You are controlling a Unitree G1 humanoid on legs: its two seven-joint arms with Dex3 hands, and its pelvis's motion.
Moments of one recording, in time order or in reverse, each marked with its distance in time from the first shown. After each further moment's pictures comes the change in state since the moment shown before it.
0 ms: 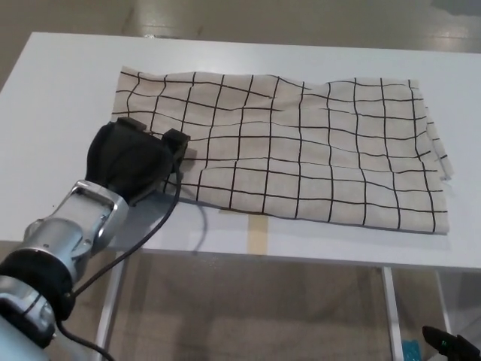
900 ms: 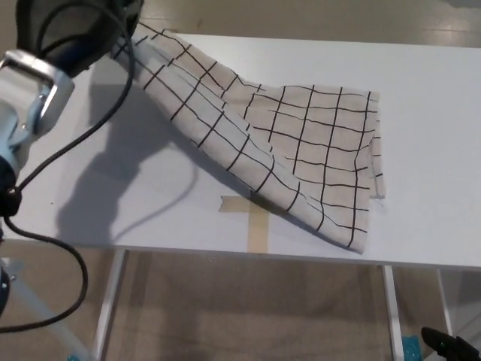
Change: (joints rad) left_arm -0.308 0.157 0.019 -0.016 0.023 -0.065 0.131; right_arm 0.000 -0.001 -0.001 0.008 0.008 -0.002 0.008
